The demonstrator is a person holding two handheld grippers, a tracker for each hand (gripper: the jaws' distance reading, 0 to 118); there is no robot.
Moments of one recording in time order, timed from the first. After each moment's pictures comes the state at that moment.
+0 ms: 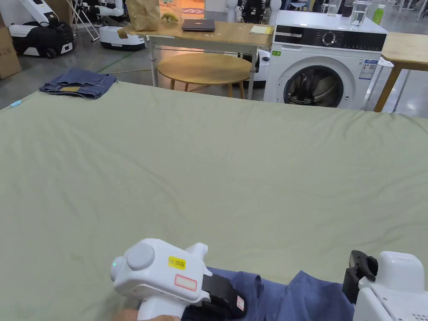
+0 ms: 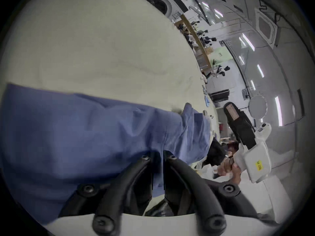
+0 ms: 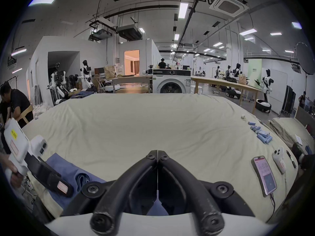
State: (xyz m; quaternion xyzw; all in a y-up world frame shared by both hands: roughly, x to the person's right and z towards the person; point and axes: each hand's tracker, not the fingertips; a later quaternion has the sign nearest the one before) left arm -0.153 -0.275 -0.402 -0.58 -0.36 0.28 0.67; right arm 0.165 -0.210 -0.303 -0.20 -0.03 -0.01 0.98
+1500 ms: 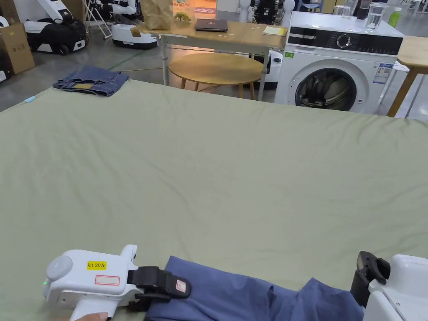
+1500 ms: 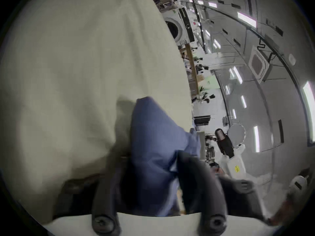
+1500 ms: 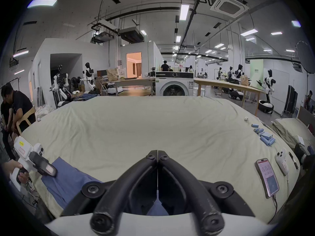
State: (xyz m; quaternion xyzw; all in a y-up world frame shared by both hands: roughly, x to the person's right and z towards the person) left arm -0.299 -0.323 -0.396 -0.52 -0.34 0.41 0.67; right arm 0.157 -0.202 -0.307 -0.19 -0.02 -0.01 0.98
